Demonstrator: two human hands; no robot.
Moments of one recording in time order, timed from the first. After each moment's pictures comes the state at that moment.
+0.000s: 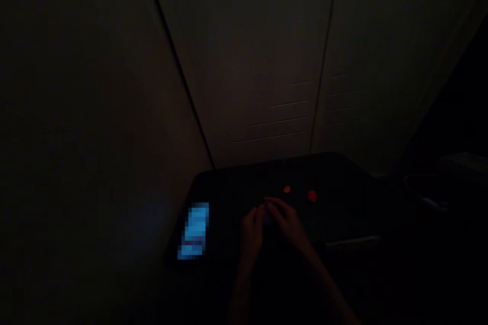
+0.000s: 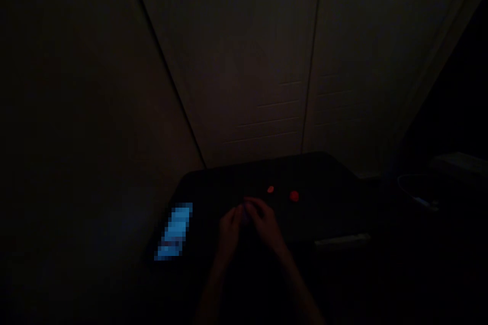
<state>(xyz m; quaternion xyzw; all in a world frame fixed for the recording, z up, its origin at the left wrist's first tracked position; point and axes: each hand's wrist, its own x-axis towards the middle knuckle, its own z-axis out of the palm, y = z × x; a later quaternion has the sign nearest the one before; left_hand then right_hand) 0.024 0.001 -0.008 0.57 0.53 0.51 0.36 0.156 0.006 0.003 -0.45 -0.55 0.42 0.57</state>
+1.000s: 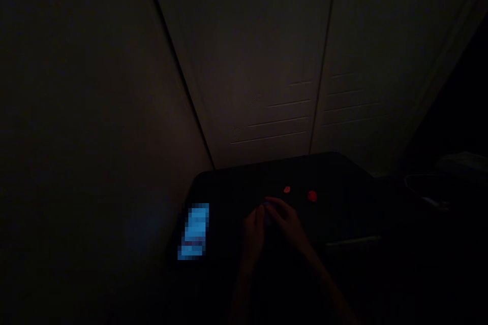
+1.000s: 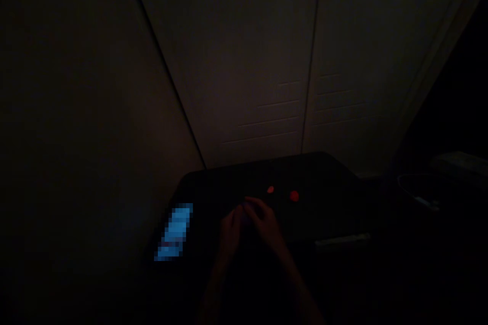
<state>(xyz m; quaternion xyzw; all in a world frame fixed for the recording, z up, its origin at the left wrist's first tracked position) 0.026 -0.002 -0.007 0.57 0.52 0.51 0.39 0.155 0.003 0.003 -0.44 -0.55 0.42 0.57</state>
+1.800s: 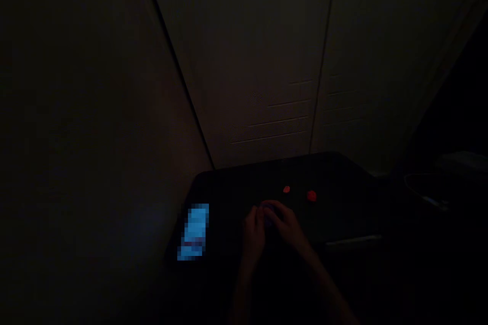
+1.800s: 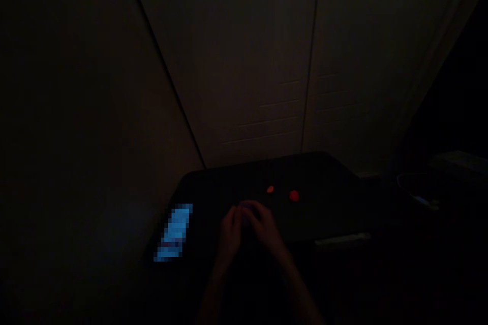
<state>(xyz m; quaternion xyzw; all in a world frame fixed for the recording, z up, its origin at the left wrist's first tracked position) 0.027 -0.003 -0.010 0.56 0.56 0.52 0.32 0.153 0.004 -0.003 -0.43 -0.59 0.40 0.56</state>
